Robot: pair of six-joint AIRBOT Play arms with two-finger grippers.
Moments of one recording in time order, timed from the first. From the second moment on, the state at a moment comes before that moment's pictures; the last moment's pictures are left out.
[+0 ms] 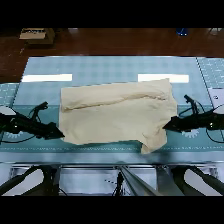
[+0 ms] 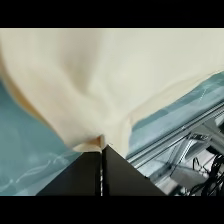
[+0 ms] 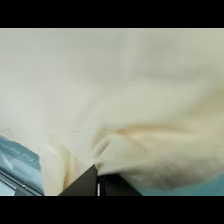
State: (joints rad) left arm 0.36 -1.16 0.57 0.95 -1.42 -1.04; right arm -0.37 -1.12 0.60 -0.90 1.31 1.07
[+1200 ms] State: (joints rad) left arm 0.27 -1.37 0.97 0.50 -0.89 -1.01; right arm -0.13 -1.35 0.98 -0.61 0.55 1.15
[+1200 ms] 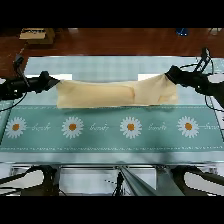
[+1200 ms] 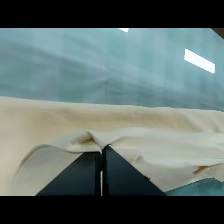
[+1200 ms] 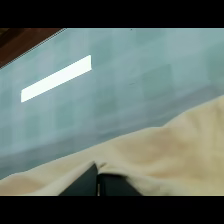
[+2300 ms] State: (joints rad) left arm 0.46 -1.54 1.02 0.62 -1.14 -1.03; right arm -0.28 -1.39 1.01 -0.79 0.61 1.23
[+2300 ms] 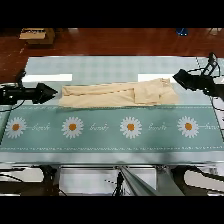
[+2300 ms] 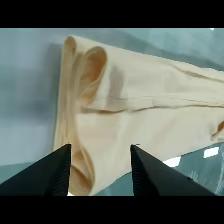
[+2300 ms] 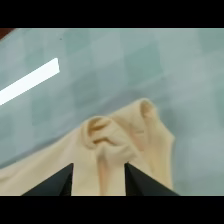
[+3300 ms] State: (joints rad) left arm 0.52 -1.47 1.02 0.66 -1.22 -1.01; right arm -0.25 -1.66 1.07 -0.68 0.79 1.25
